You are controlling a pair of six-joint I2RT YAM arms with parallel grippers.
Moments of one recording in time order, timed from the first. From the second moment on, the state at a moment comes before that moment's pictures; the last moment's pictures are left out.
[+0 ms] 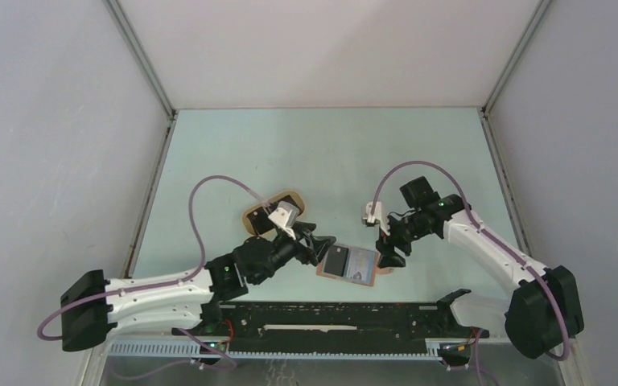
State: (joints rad) left arm -1.17 0.94 0.41 0.40 -0.35 -0.42; right arm 0.45 1.19 0.81 -0.86 -0.76 -0.86
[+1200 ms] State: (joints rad) left arm -1.17 0.98 0.25 0.68 -0.23 -0.50; right arm 0.47 1.57 0.87 -0.92 -0.43 -0.63
